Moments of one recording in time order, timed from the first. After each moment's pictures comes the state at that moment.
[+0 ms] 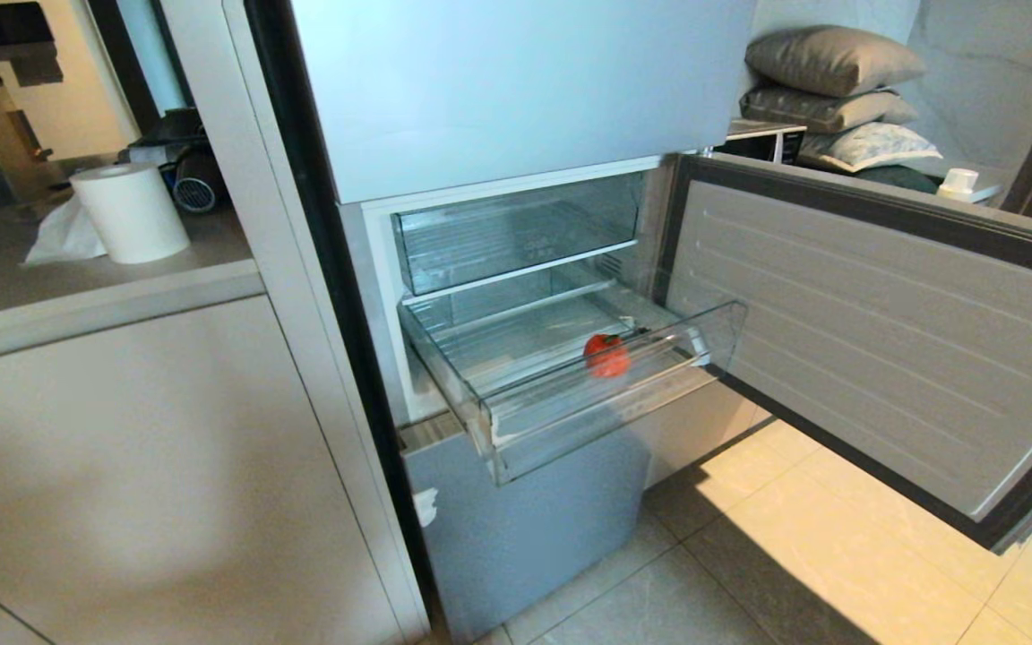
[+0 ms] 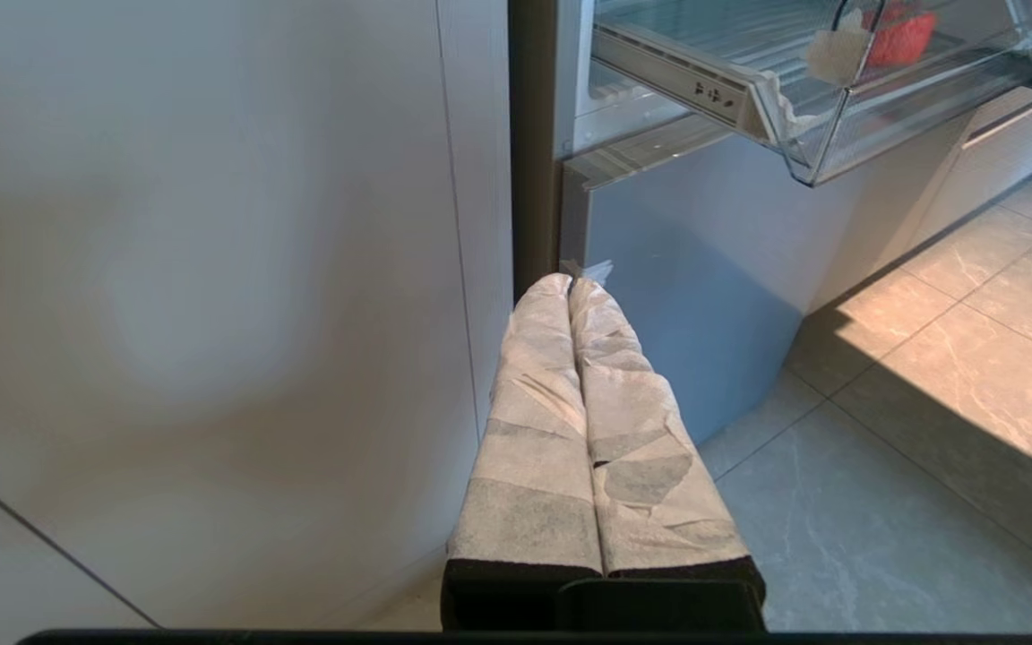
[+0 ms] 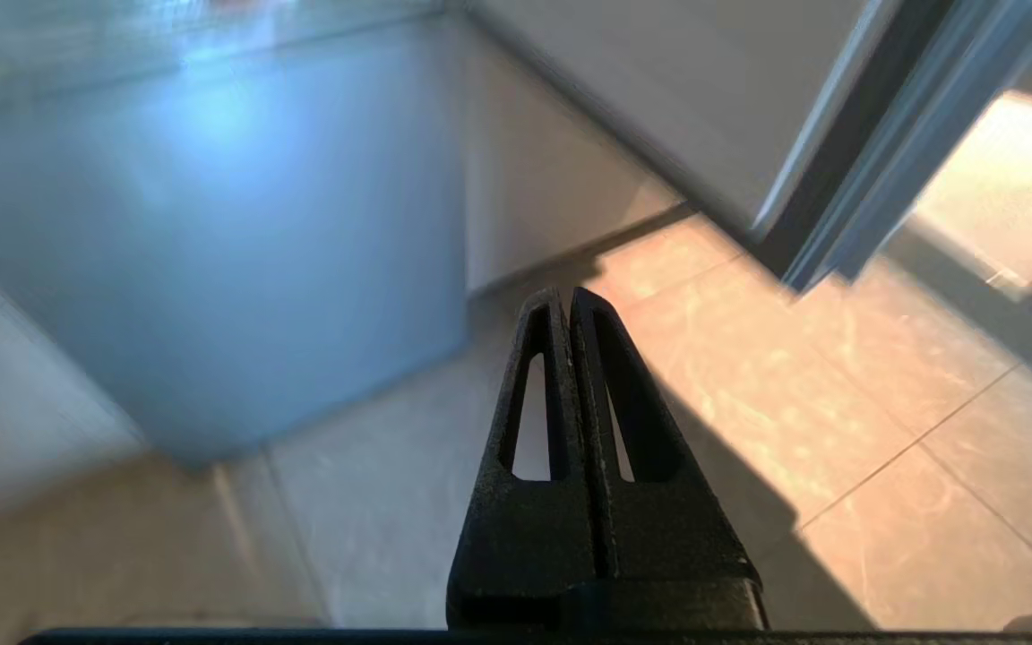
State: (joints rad) left arm 0.00 0.00 0.00 -0.01 0.00 0.00; right arm 0.11 0.34 -0.04 -0.17 -0.15 -0.03
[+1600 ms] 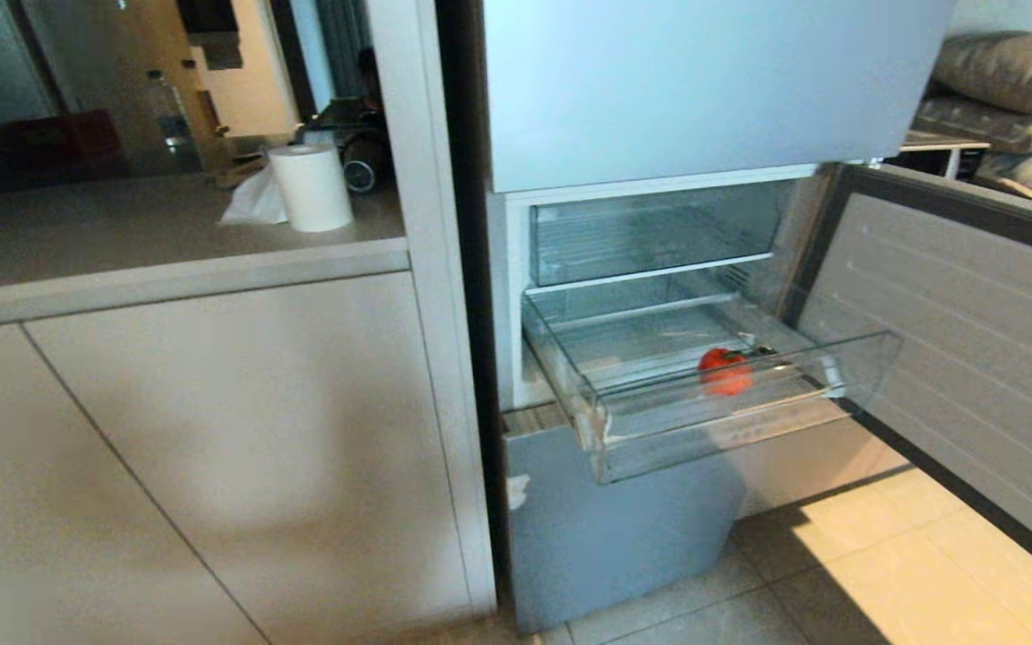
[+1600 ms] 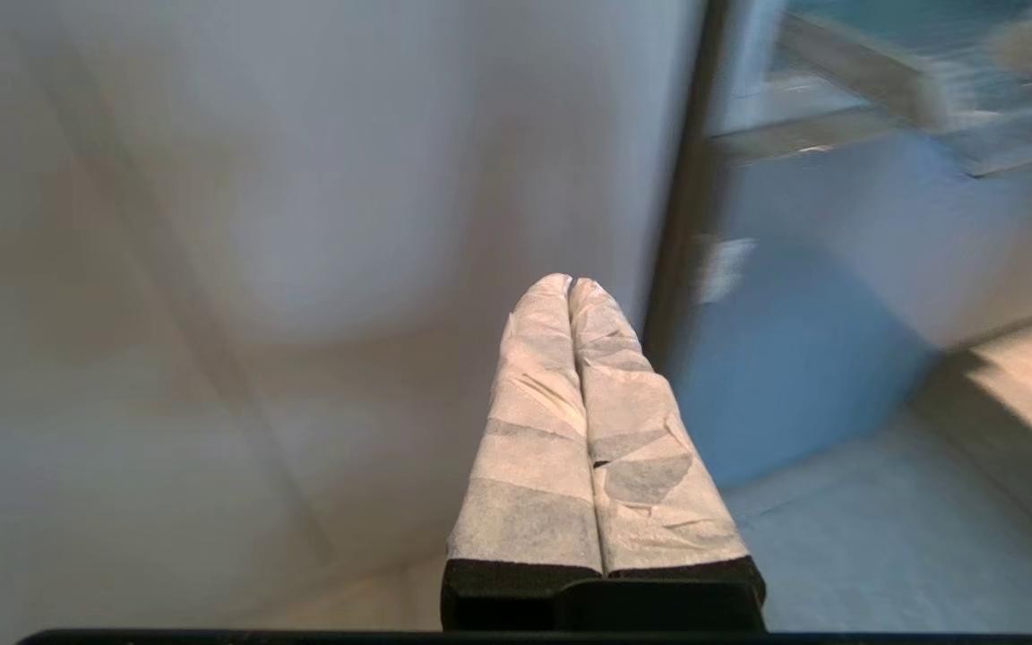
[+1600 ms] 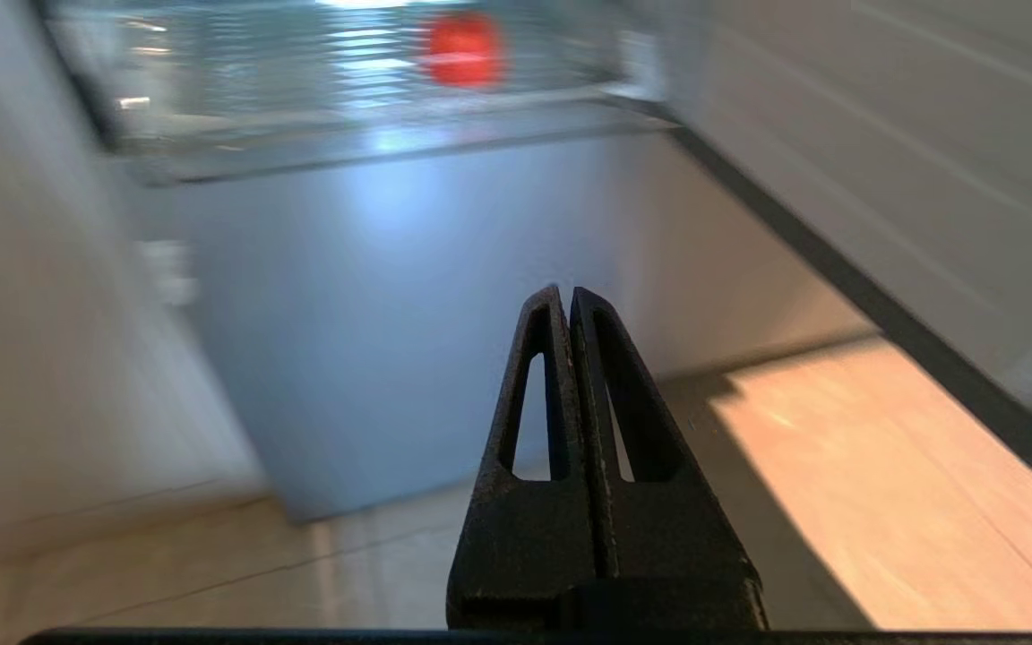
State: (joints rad) left arm 0.00 0.00 0.00 0.00 0.00 0.00; right arm 0.00 0.00 0.00 0.00 -0.02 -0.01
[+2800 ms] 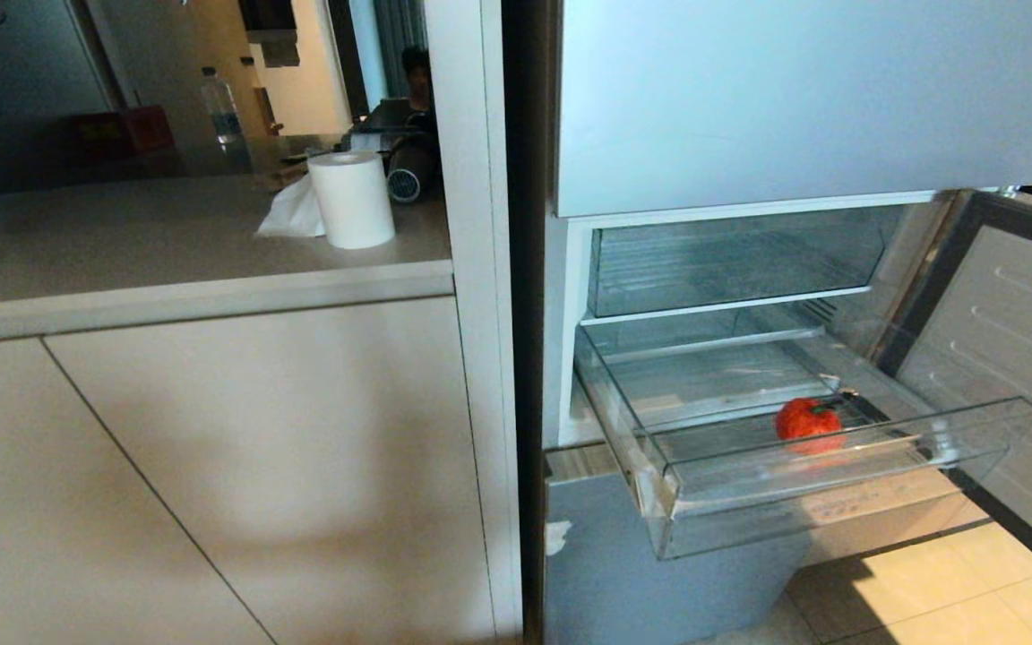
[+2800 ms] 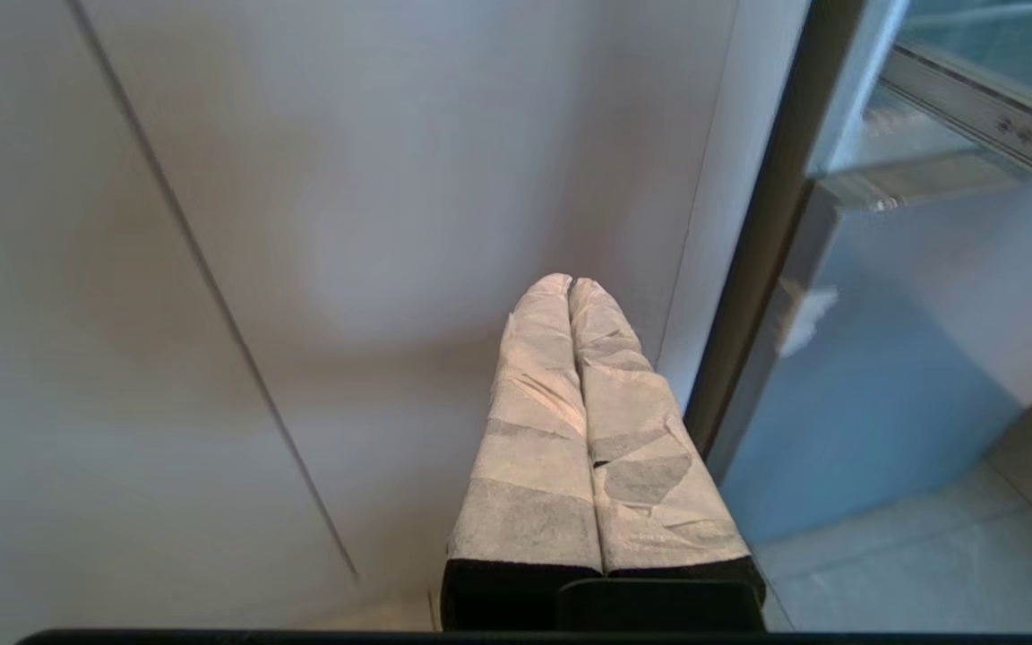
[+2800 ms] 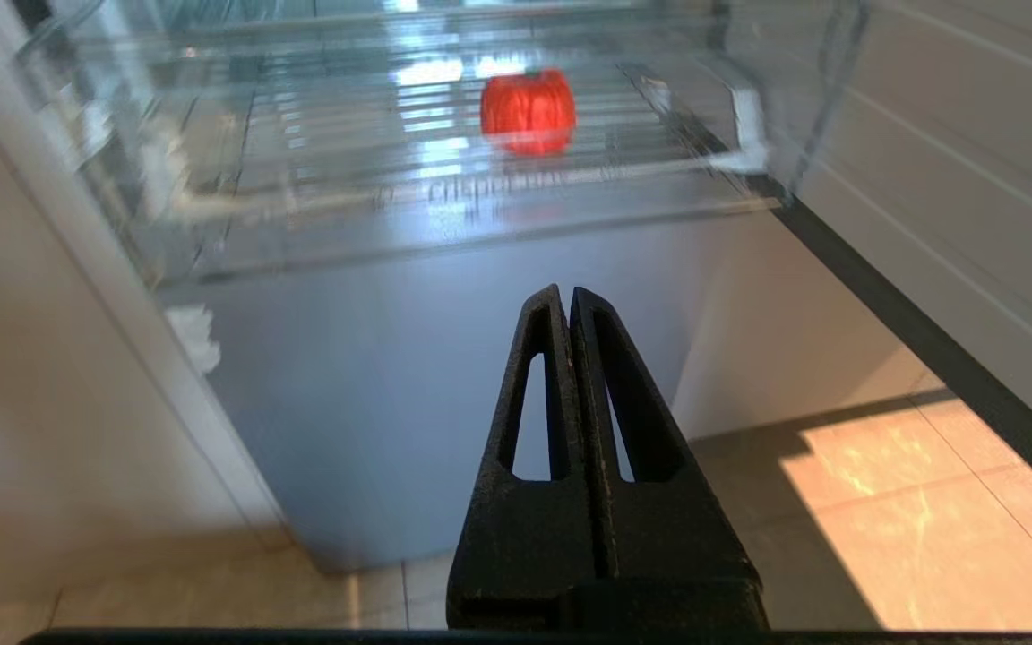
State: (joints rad) left arm 0.00 0.00 0.00 -0.01 0.00 0.00; right arm 0.00 0.00 0.00 0.00 -0.02 0.01
